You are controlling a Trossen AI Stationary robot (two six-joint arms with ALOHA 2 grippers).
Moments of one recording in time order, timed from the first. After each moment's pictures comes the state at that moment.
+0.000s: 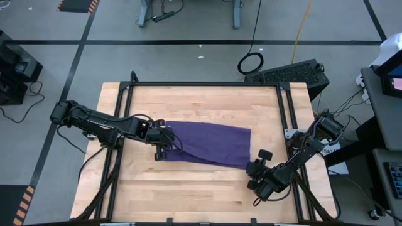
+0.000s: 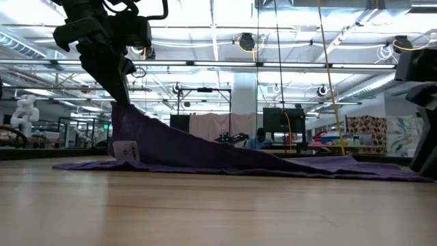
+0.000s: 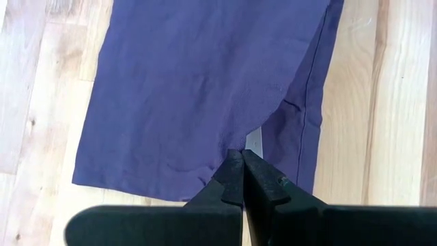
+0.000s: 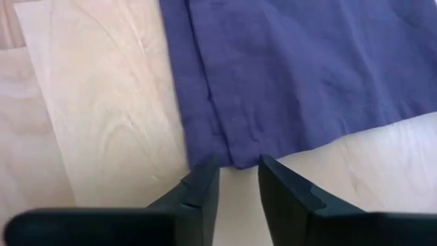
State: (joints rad) left arm -0.15 1.28 0.85 -0.69 -0.14 -0.22; right arm 0.81 1.69 0.79 -0.71 0.58 1.16
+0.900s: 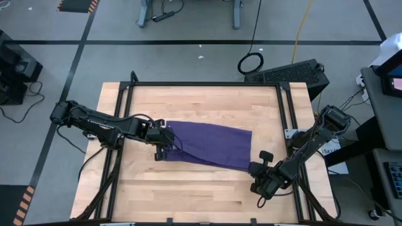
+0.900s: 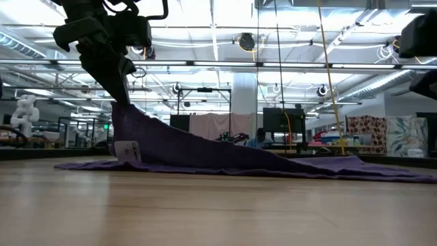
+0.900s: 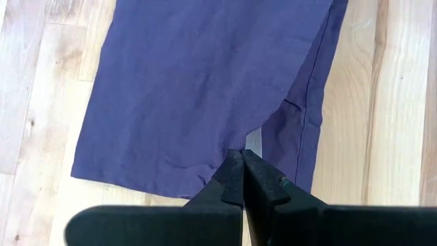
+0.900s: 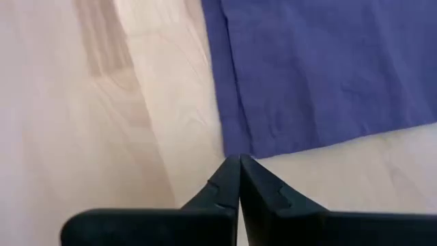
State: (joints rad) left arm -0.15 1.28 0.85 -0.69 -0.14 -0.22; right arm 0.81 1.54 0.79 -0.68 0.44 1.12
